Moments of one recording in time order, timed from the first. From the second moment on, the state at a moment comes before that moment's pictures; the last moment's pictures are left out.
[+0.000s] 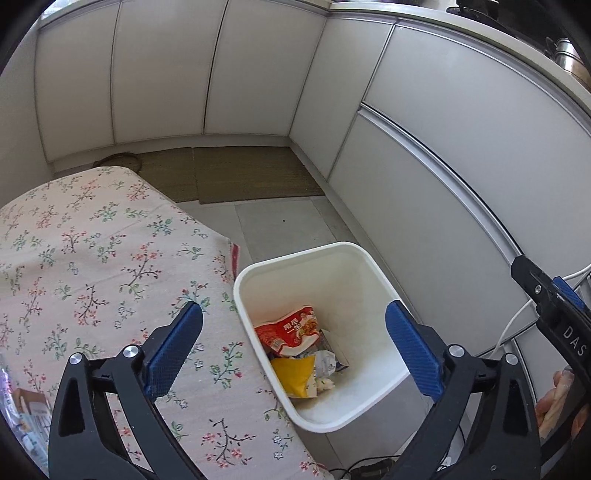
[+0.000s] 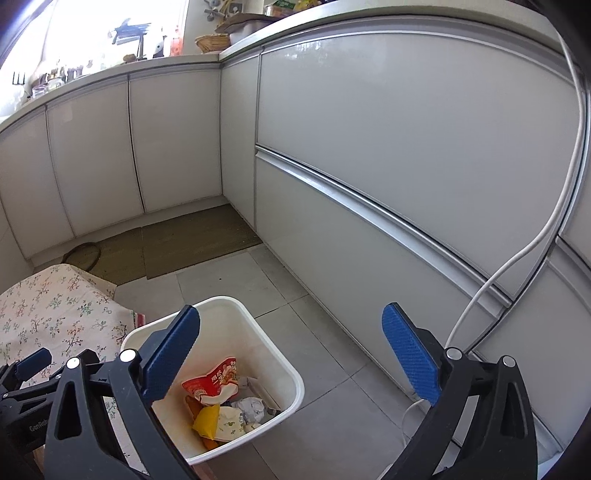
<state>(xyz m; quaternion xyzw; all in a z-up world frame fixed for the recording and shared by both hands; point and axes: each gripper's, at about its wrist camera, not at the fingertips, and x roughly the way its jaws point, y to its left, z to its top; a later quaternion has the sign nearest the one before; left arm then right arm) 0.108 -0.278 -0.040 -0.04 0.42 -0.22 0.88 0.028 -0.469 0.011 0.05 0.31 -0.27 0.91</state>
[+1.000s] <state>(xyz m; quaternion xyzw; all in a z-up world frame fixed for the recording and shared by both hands) 0.102 -0.070 -0.037 -0.05 0.44 0.00 0.90 0.084 -0.269 0.002 -0.03 0.35 -0.08 0.93</state>
